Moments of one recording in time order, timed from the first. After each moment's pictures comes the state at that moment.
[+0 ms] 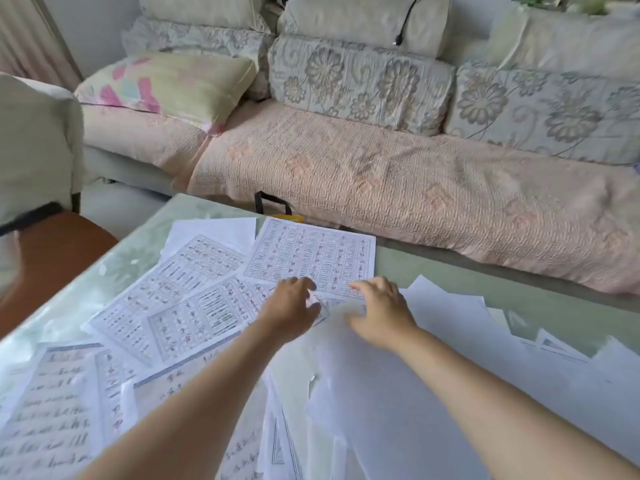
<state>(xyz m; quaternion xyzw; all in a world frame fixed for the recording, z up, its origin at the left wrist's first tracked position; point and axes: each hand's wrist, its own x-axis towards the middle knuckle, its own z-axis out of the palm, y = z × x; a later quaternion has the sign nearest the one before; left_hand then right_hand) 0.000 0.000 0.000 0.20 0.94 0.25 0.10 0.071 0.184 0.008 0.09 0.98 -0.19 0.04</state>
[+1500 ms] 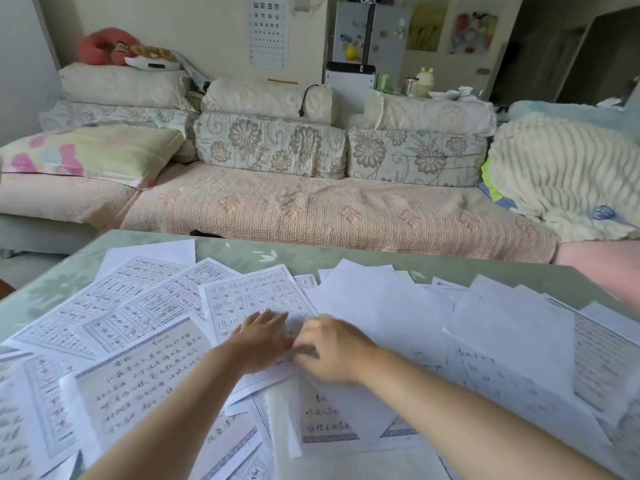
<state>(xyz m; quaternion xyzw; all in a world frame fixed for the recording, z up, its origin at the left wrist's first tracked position) 0.124 -0.020 -0.034 0.34 0.92 0.11 0.17 0.234 0.127 -0.014 -0.06 0.99 -0.12 -0.03</state>
